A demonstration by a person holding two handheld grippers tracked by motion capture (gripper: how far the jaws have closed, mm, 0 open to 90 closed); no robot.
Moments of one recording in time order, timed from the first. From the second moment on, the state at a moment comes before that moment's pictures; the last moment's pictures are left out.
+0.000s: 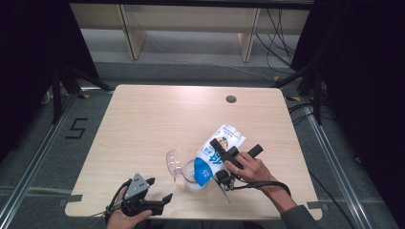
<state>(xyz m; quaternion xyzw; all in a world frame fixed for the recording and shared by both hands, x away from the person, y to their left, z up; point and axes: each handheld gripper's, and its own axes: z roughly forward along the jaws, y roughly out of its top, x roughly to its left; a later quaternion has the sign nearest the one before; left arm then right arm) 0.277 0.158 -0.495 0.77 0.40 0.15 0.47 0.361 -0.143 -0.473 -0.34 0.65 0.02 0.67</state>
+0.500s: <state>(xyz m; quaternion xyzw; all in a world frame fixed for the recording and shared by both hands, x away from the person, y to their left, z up) 0.277 0.158 -0.495 0.77 0.40 0.15 0.47 0.361 -0.143 -0.472 -0.34 0.65 0.02 0.67</state>
